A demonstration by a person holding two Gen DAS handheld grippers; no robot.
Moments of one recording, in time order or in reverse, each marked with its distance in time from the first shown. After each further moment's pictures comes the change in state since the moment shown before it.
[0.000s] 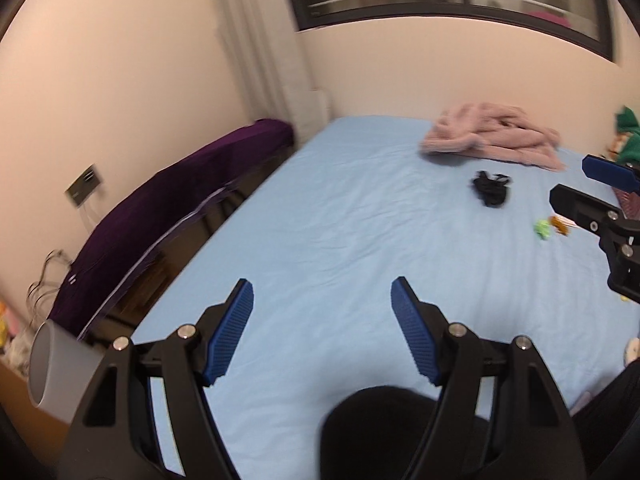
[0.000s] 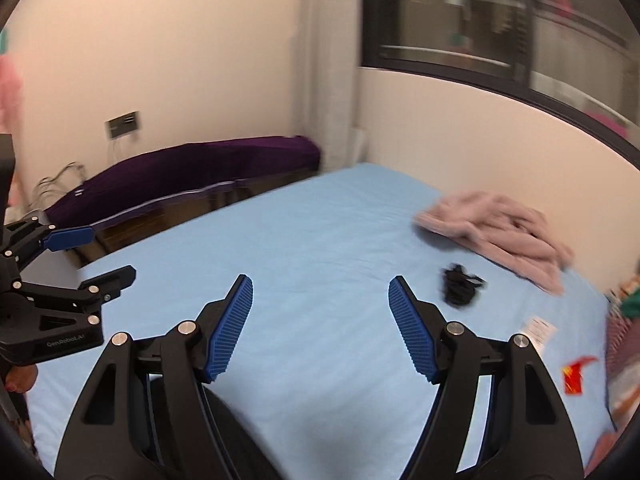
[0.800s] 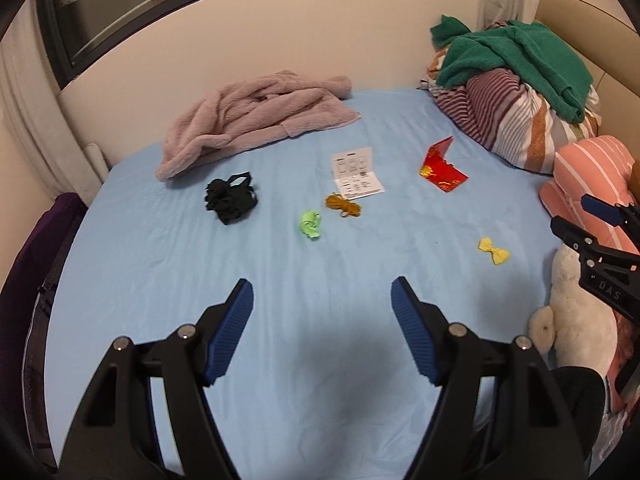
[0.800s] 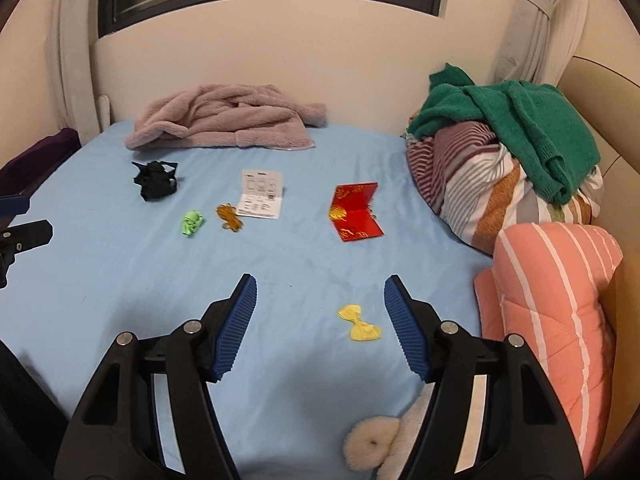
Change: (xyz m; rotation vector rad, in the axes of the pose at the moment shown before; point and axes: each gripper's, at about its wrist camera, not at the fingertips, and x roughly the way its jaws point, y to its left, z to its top) left arm 0.051 -0.355 0.027 0.397 0.020 -0.496; right arm -0.072 -0.323 -0.220 0.384 0.197 -0.601
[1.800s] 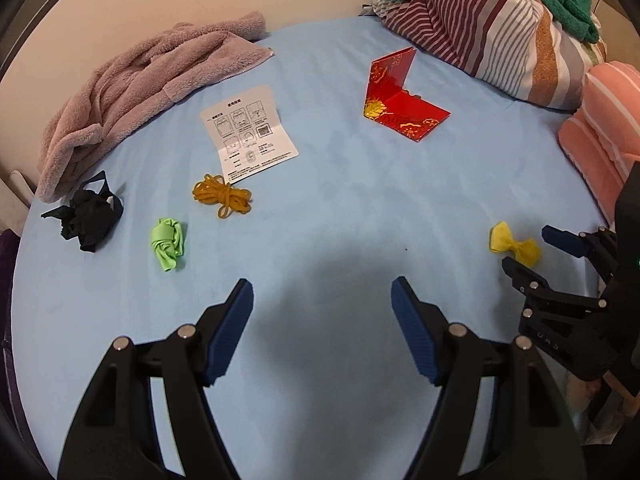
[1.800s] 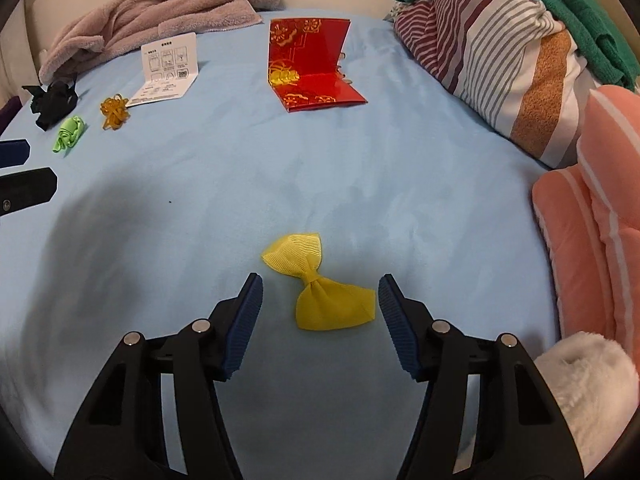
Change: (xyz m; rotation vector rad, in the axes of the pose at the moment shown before) left arm 0.203 -0.103 0.028 0.136 0.154 -0.099; right arm 0.205 -0.037 -0.068 0.067 0.288 -0.032
